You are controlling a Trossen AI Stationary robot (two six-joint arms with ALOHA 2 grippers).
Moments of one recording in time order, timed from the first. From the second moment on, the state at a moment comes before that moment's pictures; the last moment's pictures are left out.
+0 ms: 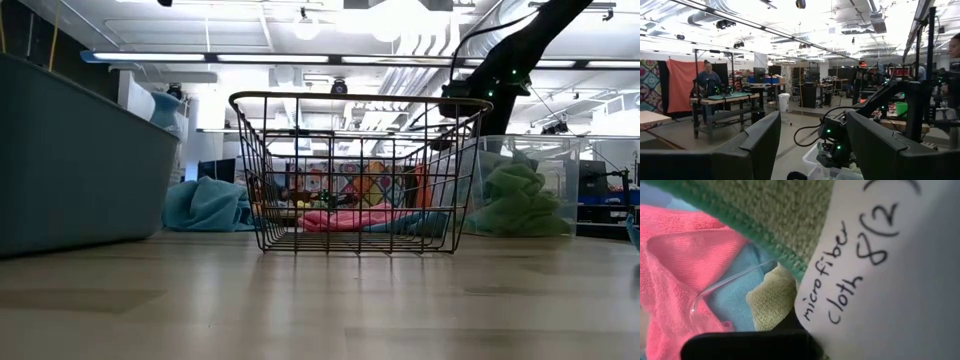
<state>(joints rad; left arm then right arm) 0.15 0.73 0.69 0.36 -0.39 0.14 -0.94 1.50 0.91 -0.64 -0.03 1.12</state>
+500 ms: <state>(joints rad) 0.15 0.73 0.69 0.36 -0.43 0.14 -0.94 1.41 0.90 -0.69 -0.04 1.06</state>
